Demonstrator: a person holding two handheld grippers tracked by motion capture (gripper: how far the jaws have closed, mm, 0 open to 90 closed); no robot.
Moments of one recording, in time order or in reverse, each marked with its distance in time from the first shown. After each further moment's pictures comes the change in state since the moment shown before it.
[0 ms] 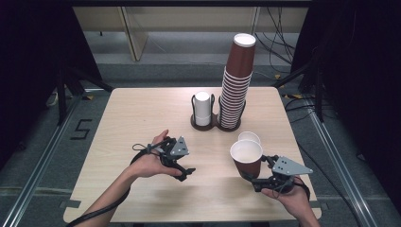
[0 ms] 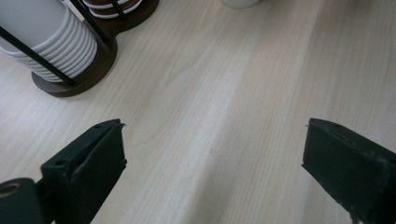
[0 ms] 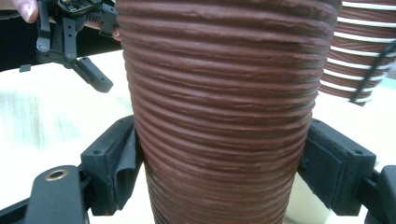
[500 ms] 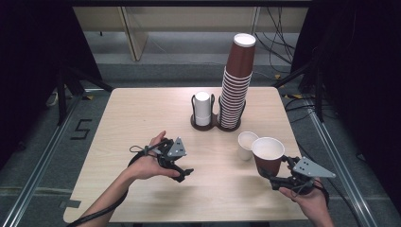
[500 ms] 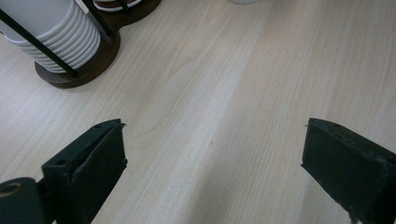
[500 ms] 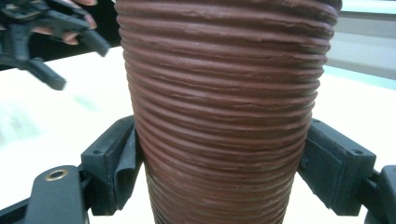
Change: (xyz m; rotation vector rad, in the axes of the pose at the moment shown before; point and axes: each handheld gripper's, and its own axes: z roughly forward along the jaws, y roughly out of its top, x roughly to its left) left arm -0.001 -0.007 -0.005 -0.005 0.006 -0.025; right arm -0.027 -0.010 -0.042 -0.002 -0.123 0.054
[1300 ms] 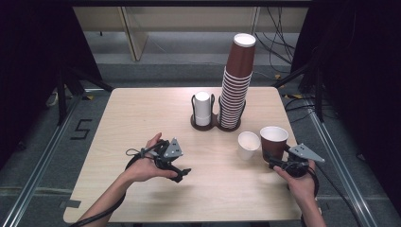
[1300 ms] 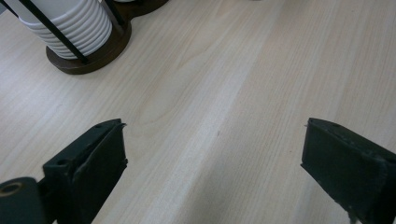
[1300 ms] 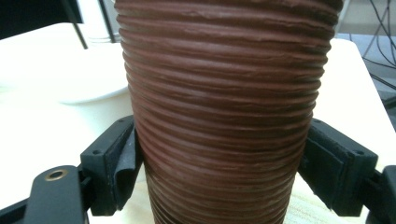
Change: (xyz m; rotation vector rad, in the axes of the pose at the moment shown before) left arm 0.001 -0.011 -0.002 -0.009 0.028 -0.039; right arm -0.038 -0.017 0.043 0.082 -0.292 0.205
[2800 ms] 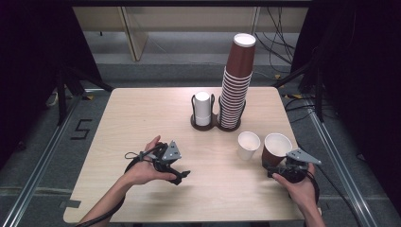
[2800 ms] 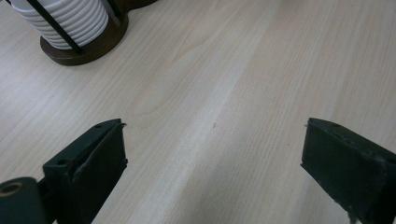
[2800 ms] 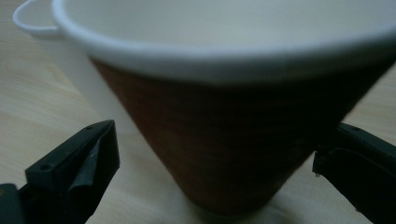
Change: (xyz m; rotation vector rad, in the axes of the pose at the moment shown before) left arm -0.002 -0.011 0.003 -0.011 0.001 -0.016; right arm 0.003 -0.013 -0.007 0.139 -0.025 -0.005
